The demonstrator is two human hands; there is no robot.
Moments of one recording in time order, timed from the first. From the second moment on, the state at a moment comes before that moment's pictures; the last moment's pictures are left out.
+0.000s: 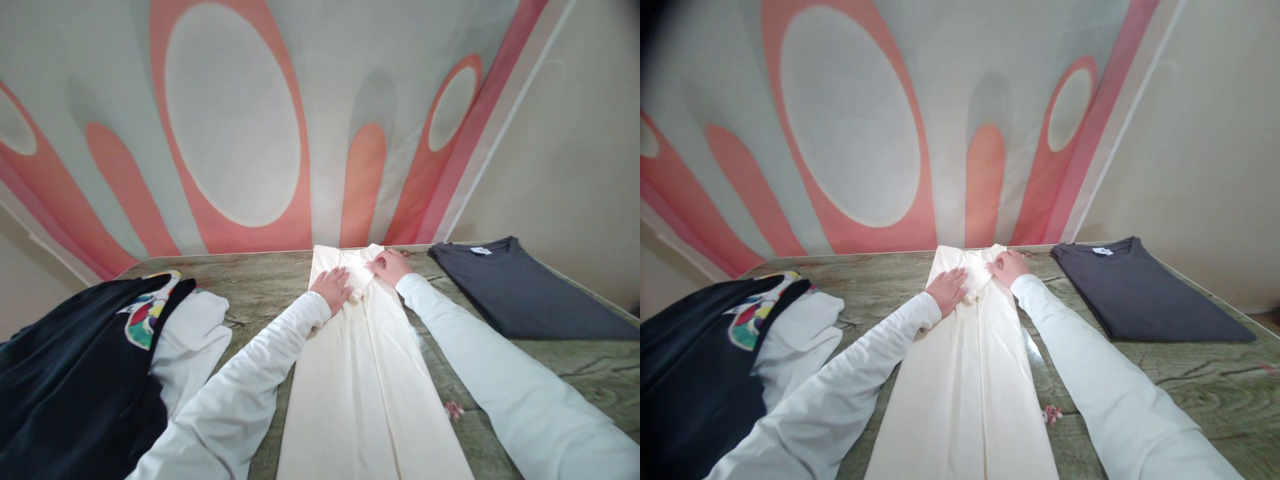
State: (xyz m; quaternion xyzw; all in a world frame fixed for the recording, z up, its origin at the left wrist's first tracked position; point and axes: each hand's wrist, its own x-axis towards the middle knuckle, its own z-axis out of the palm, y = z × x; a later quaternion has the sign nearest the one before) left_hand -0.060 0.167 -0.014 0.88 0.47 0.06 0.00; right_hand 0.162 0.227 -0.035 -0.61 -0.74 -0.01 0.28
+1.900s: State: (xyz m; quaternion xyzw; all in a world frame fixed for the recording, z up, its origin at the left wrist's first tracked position) left_hand -0.063 0.173 -0.015 0.85 0.52 0.09 0.05; right_hand 0.142 0.160 -0.015 -0.38 -0.88 -0.01 0.29
